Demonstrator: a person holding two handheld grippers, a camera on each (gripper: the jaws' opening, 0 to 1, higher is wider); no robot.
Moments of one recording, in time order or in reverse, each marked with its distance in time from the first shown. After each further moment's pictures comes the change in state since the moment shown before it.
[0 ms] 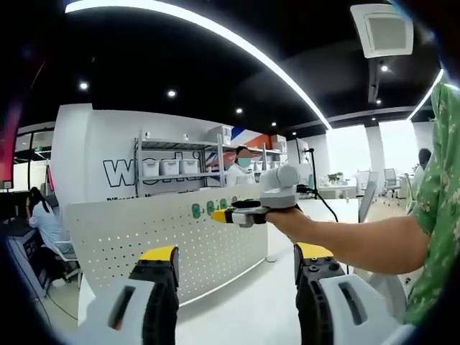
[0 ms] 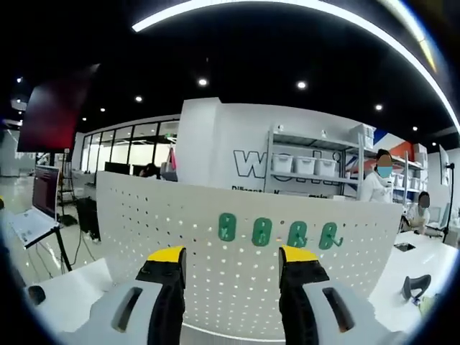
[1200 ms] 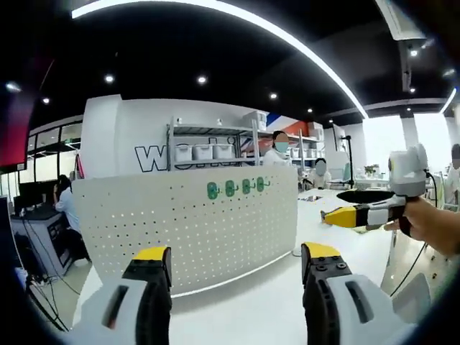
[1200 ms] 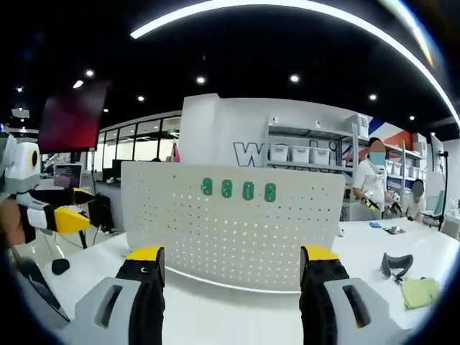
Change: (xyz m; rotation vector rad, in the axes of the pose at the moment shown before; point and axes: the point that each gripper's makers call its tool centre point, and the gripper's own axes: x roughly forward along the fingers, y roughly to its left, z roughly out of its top) left arm 0.059 -0.003 -0.057 -0.039 0.109 0.251; right arm -0.165 -0.048 -0.043 0.046 0.050 0.054
